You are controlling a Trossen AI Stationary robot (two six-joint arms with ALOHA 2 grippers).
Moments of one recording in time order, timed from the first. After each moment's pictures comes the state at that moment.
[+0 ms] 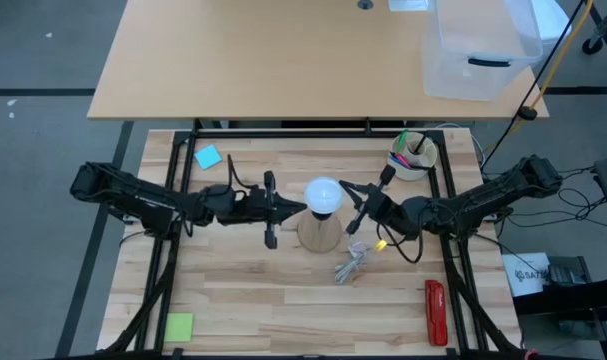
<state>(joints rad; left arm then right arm) -0.12 1.34 0.76 0.72 -0.15 0.04 0.30 1.23 0.73 0.60 0.89 -0.35</state>
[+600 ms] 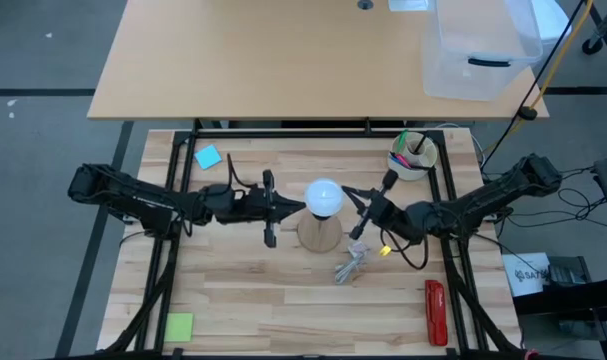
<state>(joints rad) -0.08 1.33 0.76 0.69 -0.14 0.03 0.36 1.22 0.73 0.58 0.93 -0.35</state>
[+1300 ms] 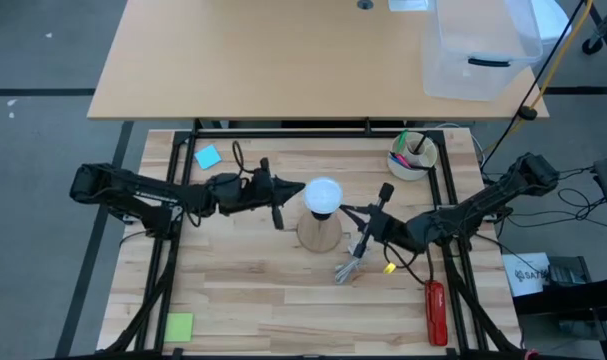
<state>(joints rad) -0.01 1.32 0.76 0.61 -0.23 -0.03 0.45 1.24 0.73 0.54 0.91 -0.32</state>
